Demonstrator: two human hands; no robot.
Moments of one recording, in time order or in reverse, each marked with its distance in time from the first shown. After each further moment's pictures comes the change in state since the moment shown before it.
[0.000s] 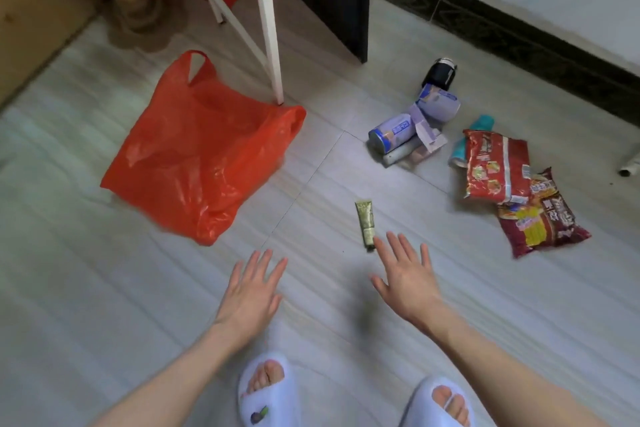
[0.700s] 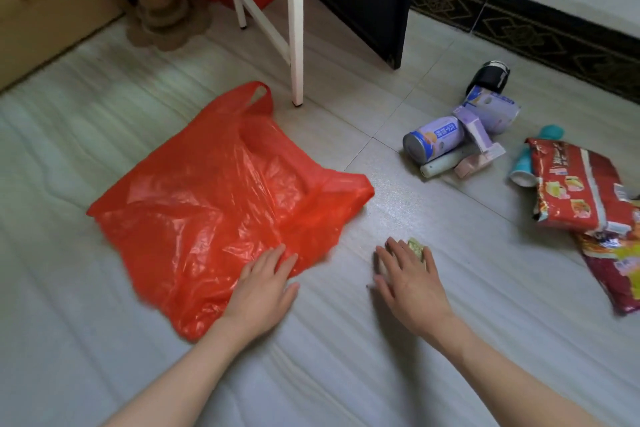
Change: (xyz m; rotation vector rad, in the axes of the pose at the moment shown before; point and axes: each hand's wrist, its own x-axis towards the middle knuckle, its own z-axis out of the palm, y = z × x) left_hand 0.109 -0.017 0.089 -0.231 0.295 0.018; right_hand 0.112 0.009 0.098 -0.045 0.259 -0.145
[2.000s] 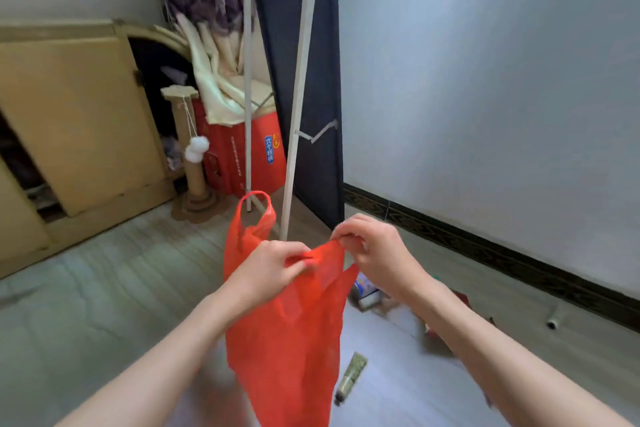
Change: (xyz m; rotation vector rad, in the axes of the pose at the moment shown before) left_hand -0.138 0.131 -0.317 -0.438 0.572 0.456; right_hand -0.157 -0.108 -0.352 0.484 0.650 -0.428
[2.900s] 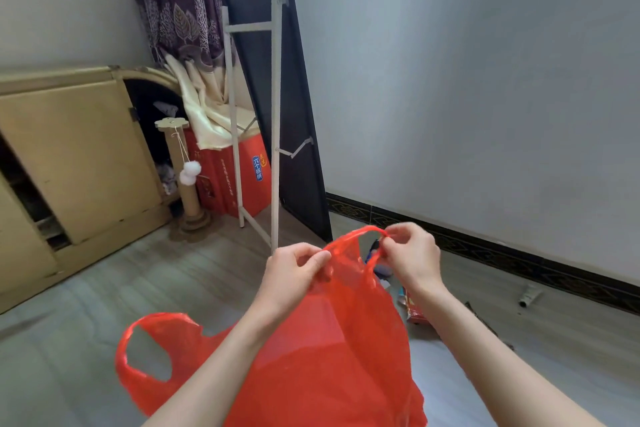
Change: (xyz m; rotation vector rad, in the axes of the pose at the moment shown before) left_hand -0.038 0.104 0.024 -0.485 0.160 -0.317; right_hand -0.071 -0.002 -0.052 0.164 0.504 0.644
